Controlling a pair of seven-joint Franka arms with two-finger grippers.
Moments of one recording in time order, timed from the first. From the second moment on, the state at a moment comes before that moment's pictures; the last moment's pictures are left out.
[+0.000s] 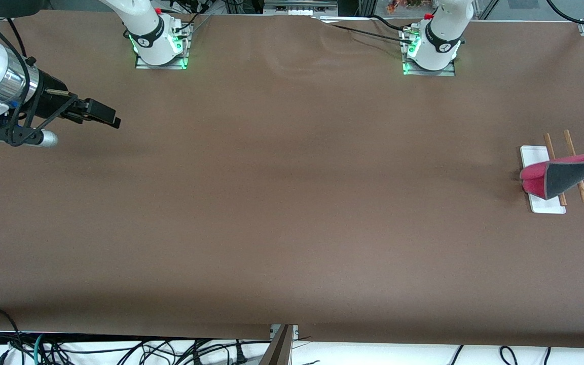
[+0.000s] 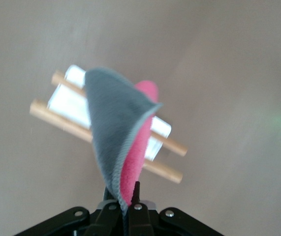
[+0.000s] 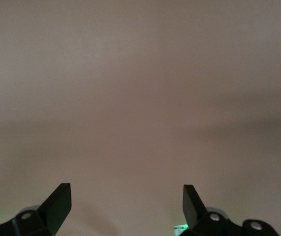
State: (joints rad) left arm 0.53 0.43 0.05 -1.48 0.09 1.66 1.56; right arm 0.24 0.07 -0.11 -1.57 0.14 1.52 0.25
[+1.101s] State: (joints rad) left arm 0.60 0.71 0.12 -1.35 0.09 1.82 1.57; right arm 0.24 0.09 -0.12 -1.53 0.01 1.60 0.17
